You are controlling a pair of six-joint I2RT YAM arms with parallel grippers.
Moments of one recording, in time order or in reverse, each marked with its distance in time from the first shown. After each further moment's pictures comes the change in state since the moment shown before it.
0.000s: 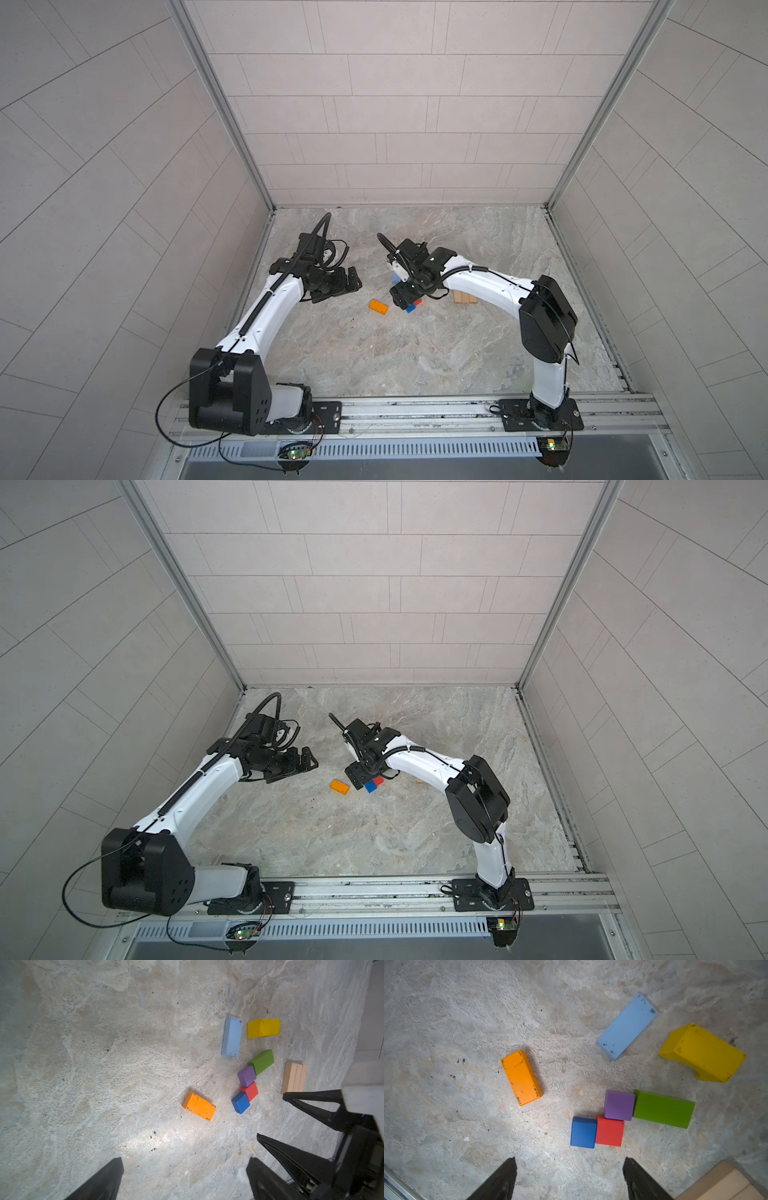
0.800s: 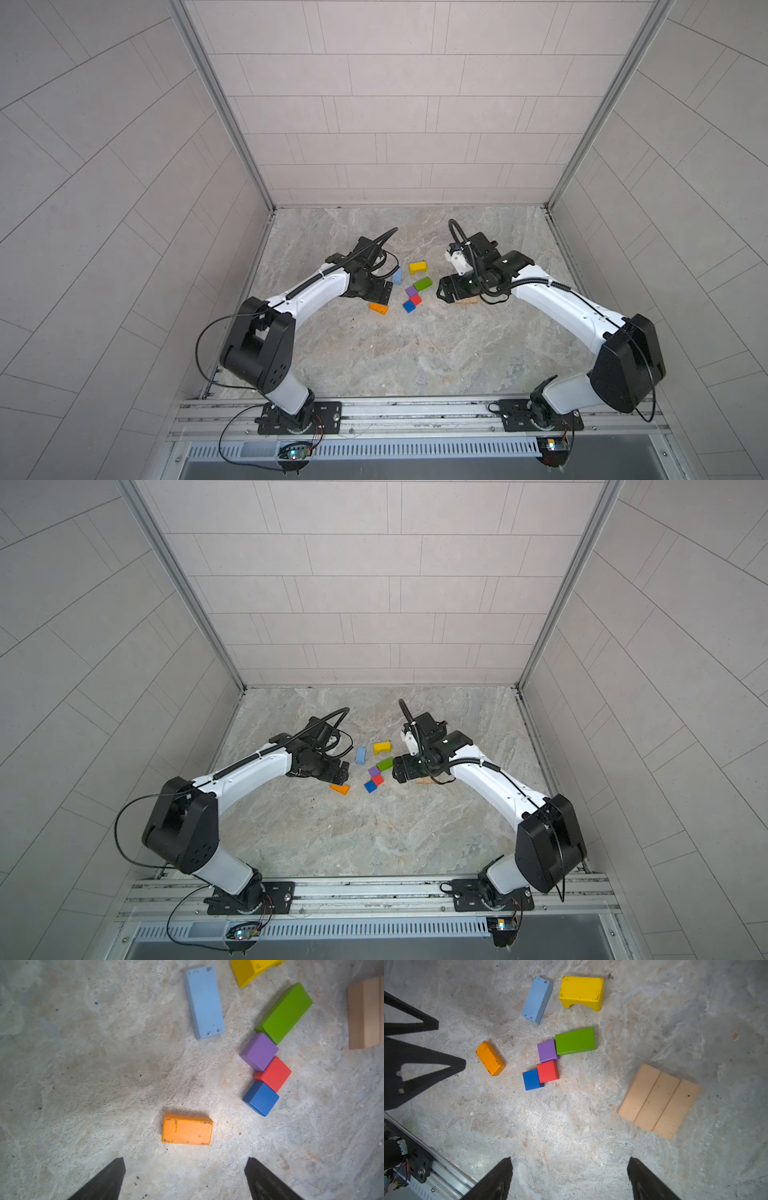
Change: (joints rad) left arm -0.341 0.262 0.091 0.101 -0.288 0.153; right arm -0.291 -0.492 -0.412 0.021 -0.146 0.077
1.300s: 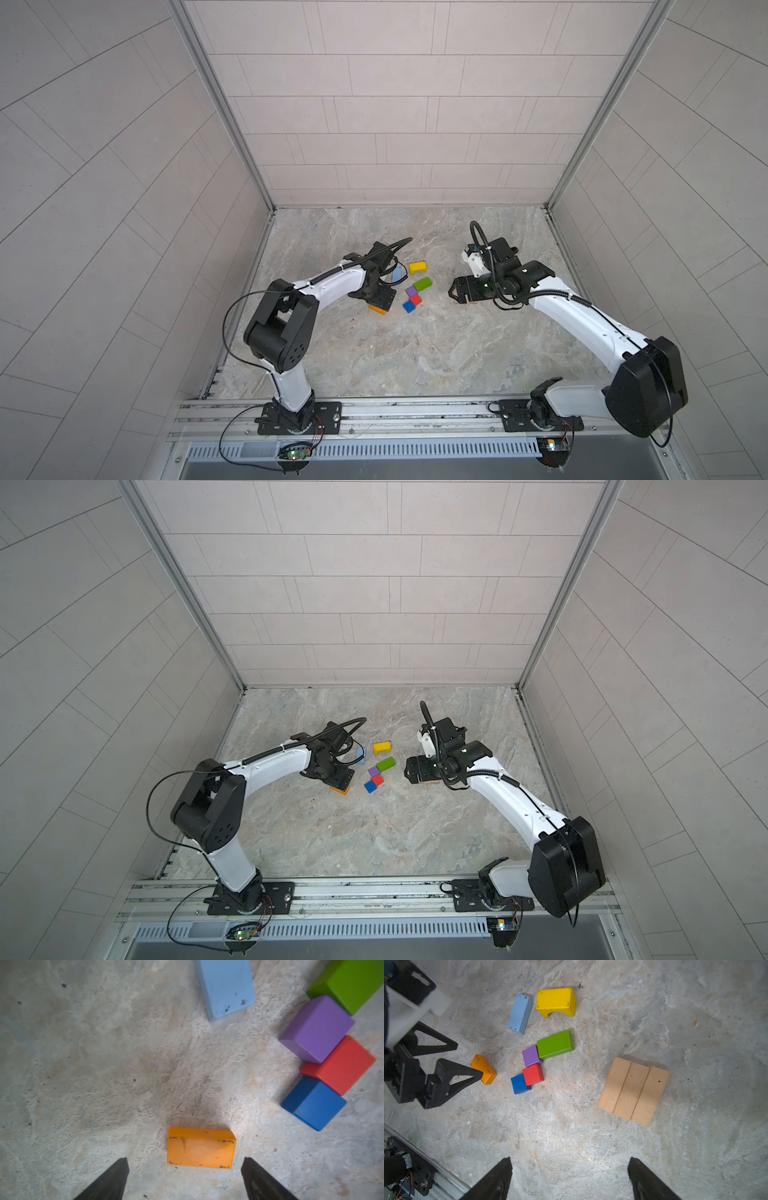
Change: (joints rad) left arm -0.051 0.157 0.051 -0.029 -0.106 0.033; right arm -0.082 -0.110 -0.114 0.065 -0.019 0.017
